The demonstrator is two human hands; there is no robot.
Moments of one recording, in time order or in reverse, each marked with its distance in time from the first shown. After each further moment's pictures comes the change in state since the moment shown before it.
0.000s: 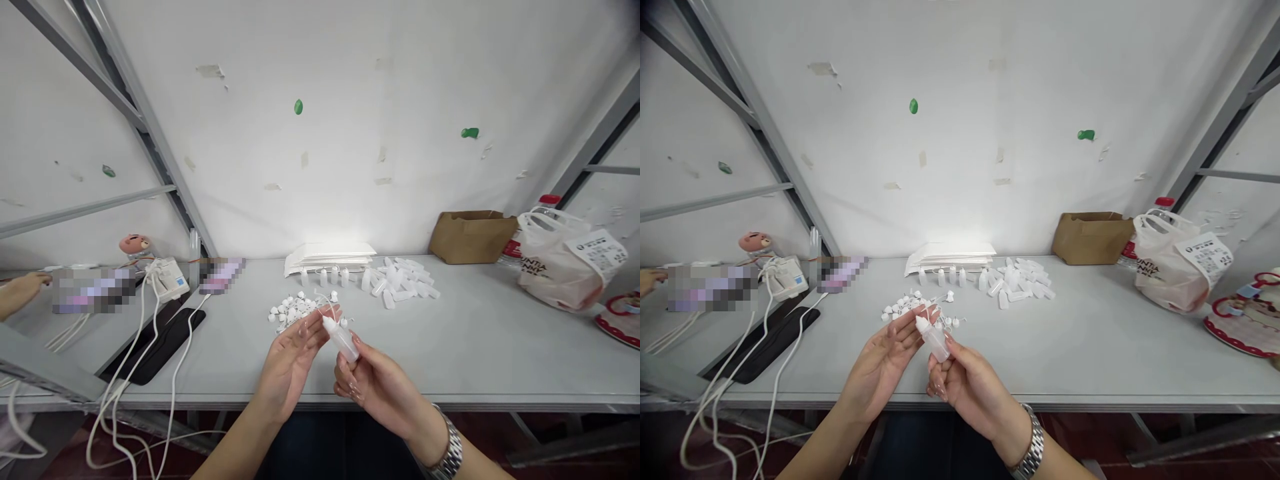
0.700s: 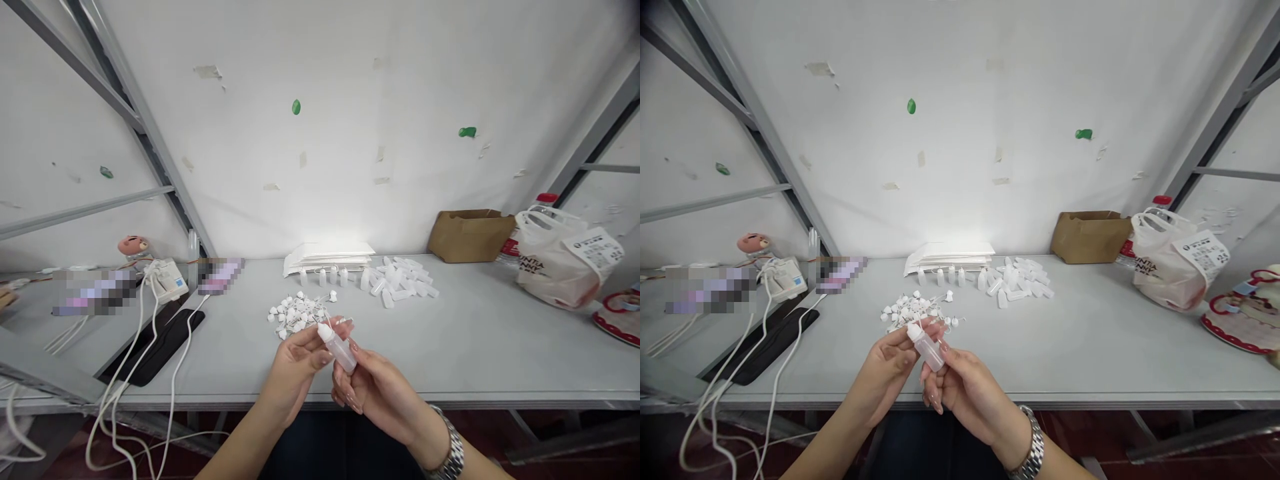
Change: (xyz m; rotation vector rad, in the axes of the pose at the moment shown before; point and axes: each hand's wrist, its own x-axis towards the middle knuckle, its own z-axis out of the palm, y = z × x) left_hand -0.005 -0.004 0.003 0.095 -0.049 -0.077; right_hand -0.004 0.006 0.000 -0.076 -0.067 -0.038
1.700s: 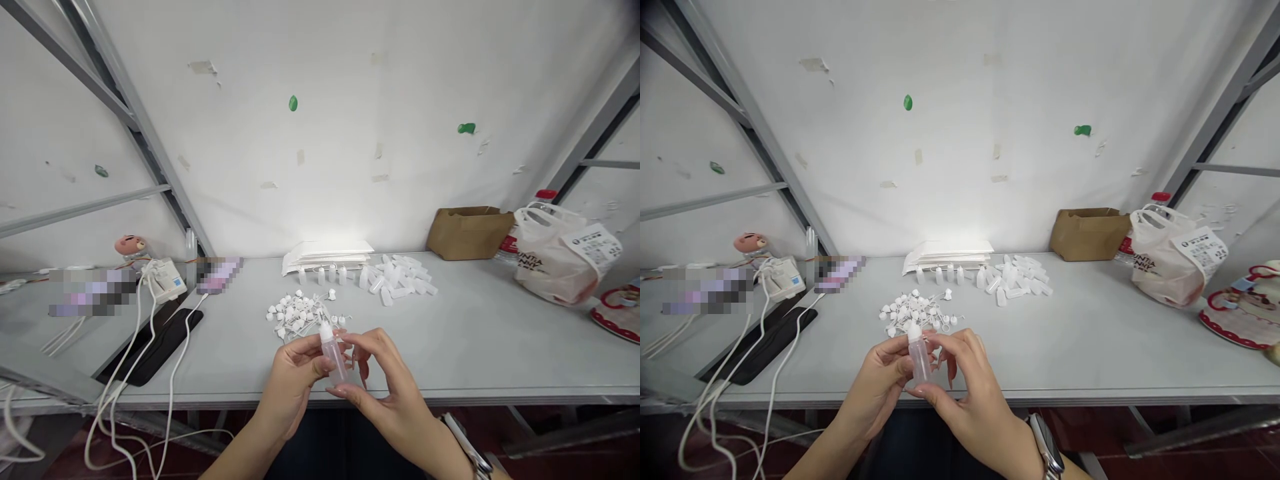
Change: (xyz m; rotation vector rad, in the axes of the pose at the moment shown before) left_hand -0.008 0.001 0.012 0.123 0.094 -0.072; right_hand -0.026 -0.014 0.010 -1.270 0.213 -0.622
